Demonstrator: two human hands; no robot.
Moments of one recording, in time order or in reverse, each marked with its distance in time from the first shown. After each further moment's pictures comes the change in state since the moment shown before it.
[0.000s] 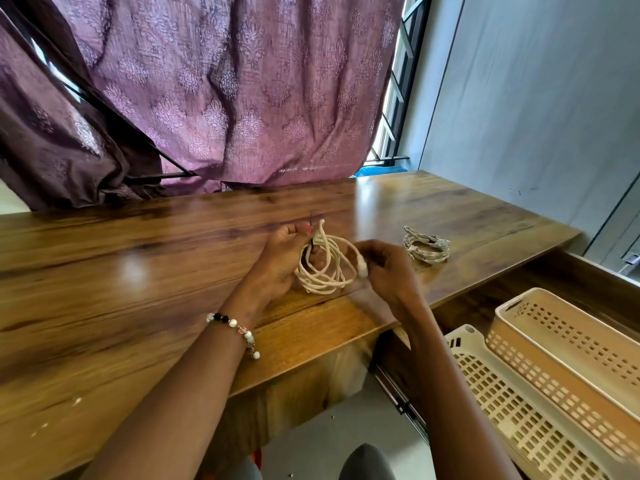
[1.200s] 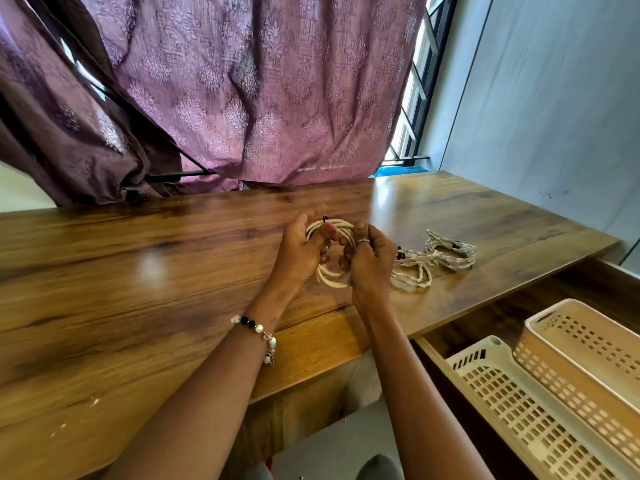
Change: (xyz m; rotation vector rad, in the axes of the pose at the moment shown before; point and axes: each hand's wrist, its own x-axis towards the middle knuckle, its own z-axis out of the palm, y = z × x) left_hand 0.013 -0.005 -0.005 0.118 0.003 0.340; right_hand 0.021 -0.013 0.077 0.491 0.325 0.032
